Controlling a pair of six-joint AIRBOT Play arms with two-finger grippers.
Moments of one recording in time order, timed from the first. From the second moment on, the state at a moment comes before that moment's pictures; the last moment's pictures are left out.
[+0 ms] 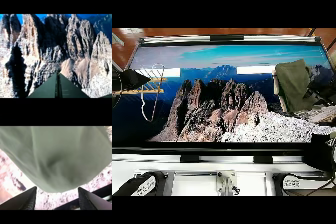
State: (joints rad) left arm 0.17 -1.02 1.34 0.94 -1.24 -1.32; right arm -0.37 -1.53 1.62 1.67 -1.54 -1.32
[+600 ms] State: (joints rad) left arm -0.23 -1.30 1.35 1.59 -1.33 -1.51; right arm 0.04 -1.44 1.69 1.66 -1.34 -1.37
